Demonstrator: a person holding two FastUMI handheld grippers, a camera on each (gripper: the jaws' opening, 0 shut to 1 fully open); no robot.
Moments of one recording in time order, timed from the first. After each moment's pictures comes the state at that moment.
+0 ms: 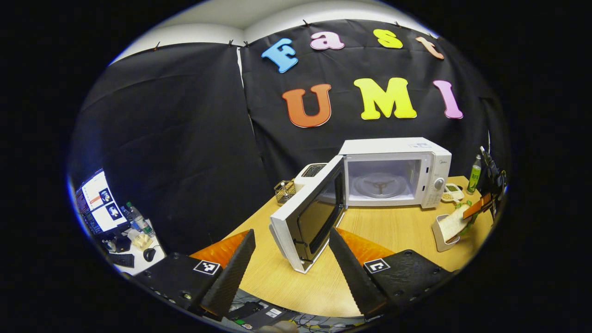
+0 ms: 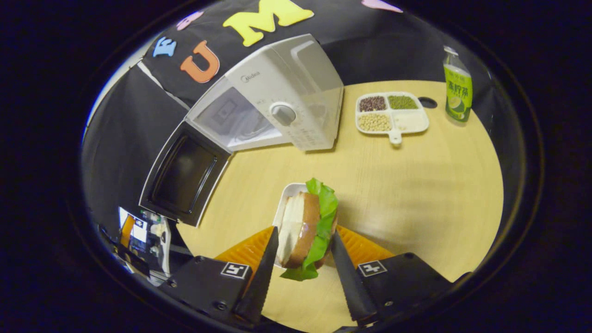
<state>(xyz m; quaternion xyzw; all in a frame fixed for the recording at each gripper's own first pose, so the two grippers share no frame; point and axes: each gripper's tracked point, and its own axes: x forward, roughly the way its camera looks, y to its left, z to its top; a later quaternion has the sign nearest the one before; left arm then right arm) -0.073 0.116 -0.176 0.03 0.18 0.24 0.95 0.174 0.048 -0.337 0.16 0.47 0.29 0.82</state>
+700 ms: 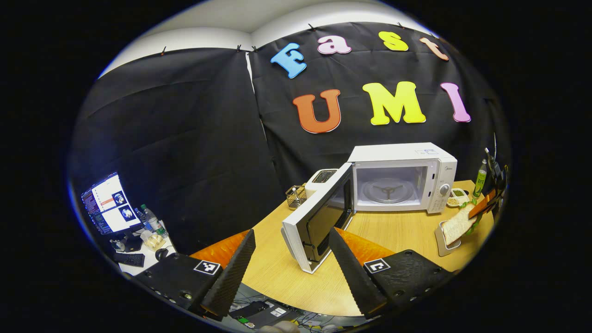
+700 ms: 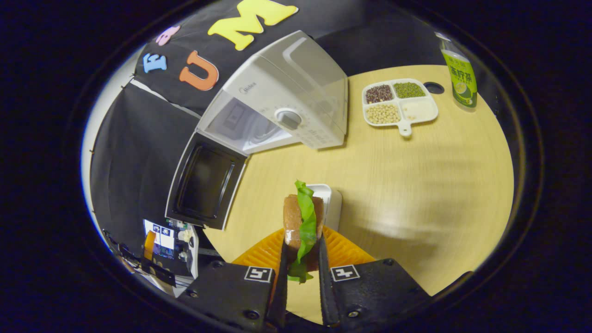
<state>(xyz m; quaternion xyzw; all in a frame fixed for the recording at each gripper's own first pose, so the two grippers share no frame) -0.082 0.118 -0.152 0.04 0.16 0.26 0.95 0.170 0.057 -0.294 0.22 0.47 0.33 0.79</state>
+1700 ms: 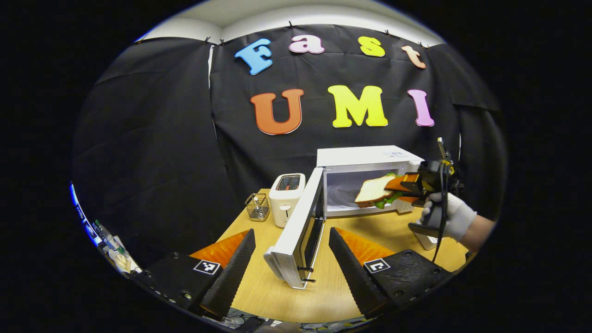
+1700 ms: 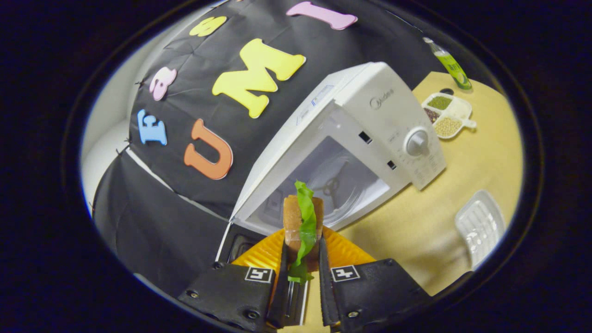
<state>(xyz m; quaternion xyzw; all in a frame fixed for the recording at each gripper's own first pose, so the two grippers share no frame) -0.018 0.156 -0.161 0.02 0.16 0.08 0.98 0.268 0.305 -0.220 0.44 0.22 0.16 0.85</state>
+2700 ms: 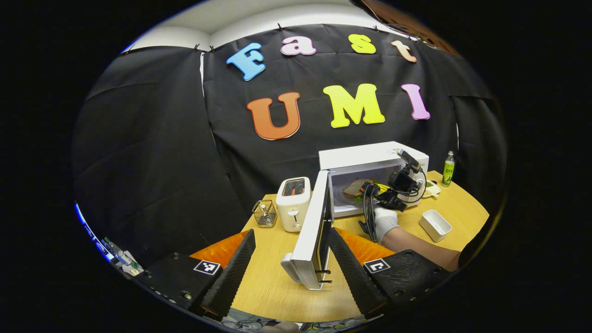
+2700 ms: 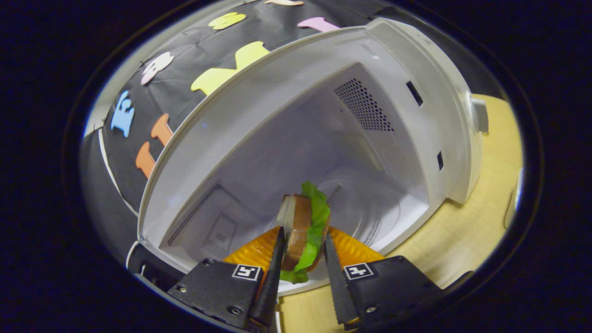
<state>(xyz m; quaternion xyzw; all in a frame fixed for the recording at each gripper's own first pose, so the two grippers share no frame) -0.024 0.173 -0.148 0.06 0.16 0.08 0.98 0.395 0.336 -0.277 0.31 0.13 0.01 0.94</state>
